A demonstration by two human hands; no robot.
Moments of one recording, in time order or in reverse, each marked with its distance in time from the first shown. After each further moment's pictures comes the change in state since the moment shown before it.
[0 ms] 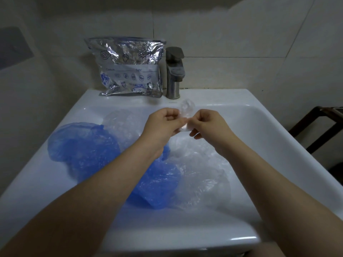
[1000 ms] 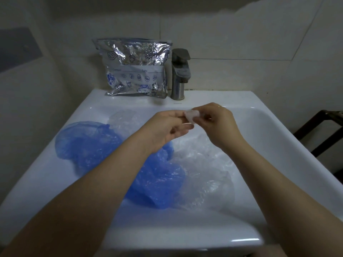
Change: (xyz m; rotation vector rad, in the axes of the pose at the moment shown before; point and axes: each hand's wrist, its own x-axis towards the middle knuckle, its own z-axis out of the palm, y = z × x) left_hand 0.004 0.011 -0.015 -0.101 -0.273 -0.136; right_hand 0.000 -0.005 -0.005 -0.311 0.126 -0.374
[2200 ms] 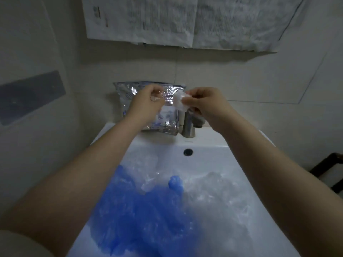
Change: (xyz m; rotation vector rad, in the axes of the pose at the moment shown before) left_hand 0.067 0.102 -0.083 0.606 0.484 0.548; right_hand 0.121 -0.077 -0.011 0.527 -0.092 0.146
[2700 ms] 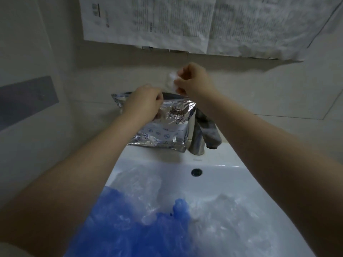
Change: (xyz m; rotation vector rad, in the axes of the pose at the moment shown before) left_hand 0.069 -0.022 -0.015 0.724 0.009 0.305; right_hand 0.122 -0.006 0.039 -0.210 0.042 -0.175
